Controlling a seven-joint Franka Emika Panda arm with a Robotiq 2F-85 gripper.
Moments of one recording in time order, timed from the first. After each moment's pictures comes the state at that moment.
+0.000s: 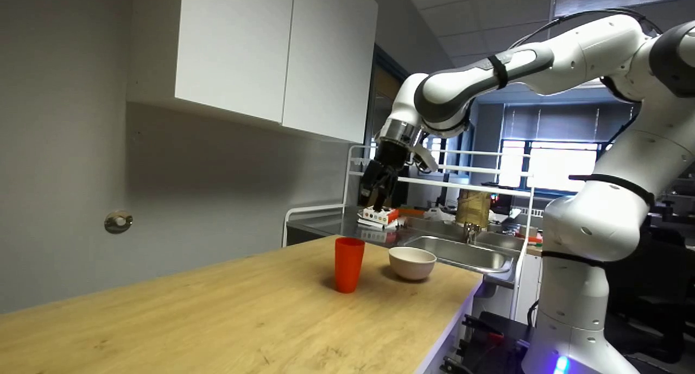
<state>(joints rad) 0.18 -0.53 0.06 -2.57 0.27 2.28 0.01</state>
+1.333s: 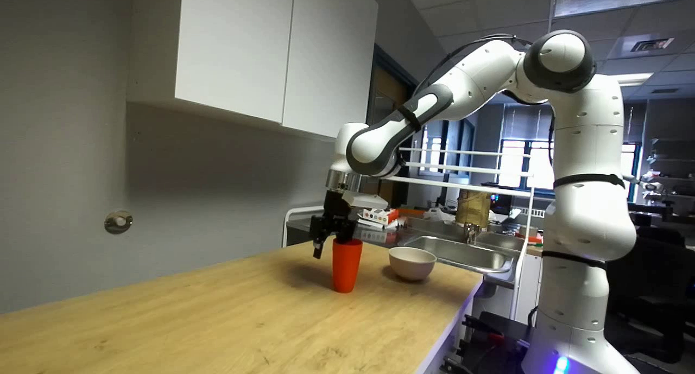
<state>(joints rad) 0.14 0.06 0.12 -2.28 0.13 2.43 0.35</state>
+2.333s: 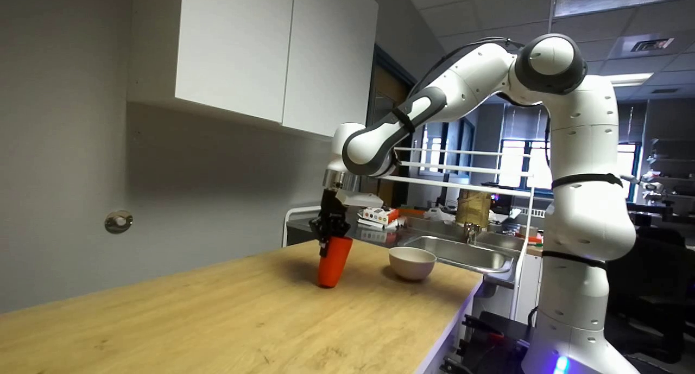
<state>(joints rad) 0.13 0.10 0.09 -2.23 0.09 2.43 0.43</state>
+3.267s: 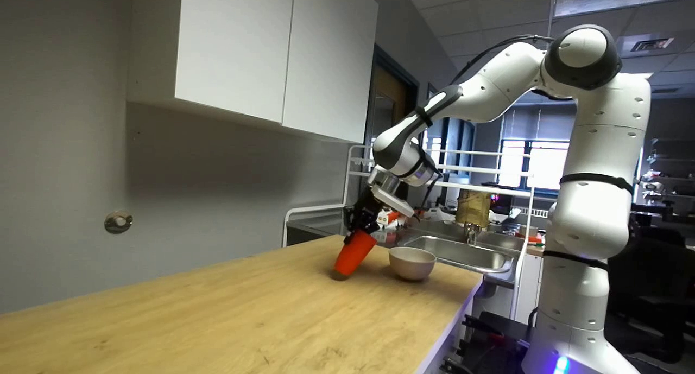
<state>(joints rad) 0.03 -0.11 0.01 -2.52 0.68 2.67 0.04</state>
